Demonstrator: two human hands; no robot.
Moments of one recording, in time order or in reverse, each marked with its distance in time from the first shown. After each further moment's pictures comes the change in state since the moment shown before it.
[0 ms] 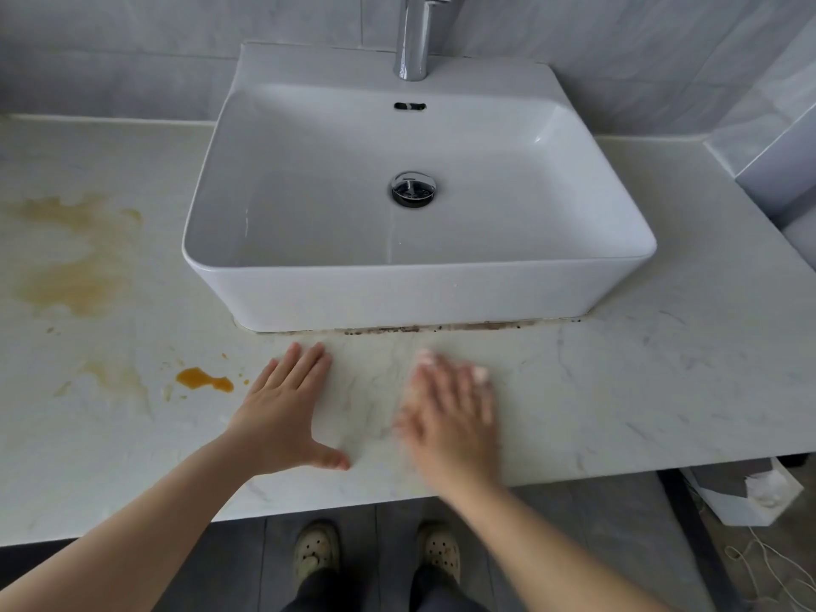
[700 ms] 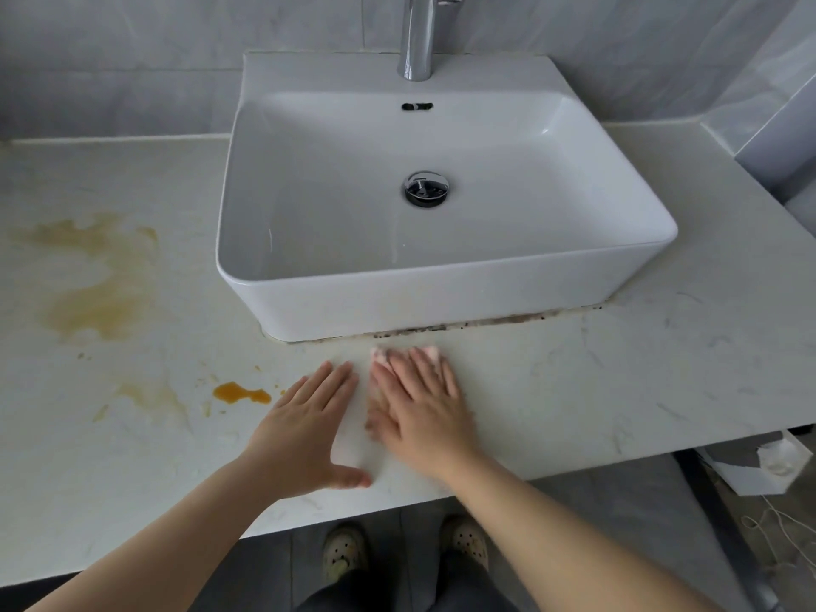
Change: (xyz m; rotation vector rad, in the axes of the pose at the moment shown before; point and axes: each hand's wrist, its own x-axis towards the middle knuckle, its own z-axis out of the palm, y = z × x) left_hand -0.014 -0.022 -0.001 0.069 0.001 0.146; right_hand 0.023 -0.054 0.007 -0.037 -0.038 -0.255
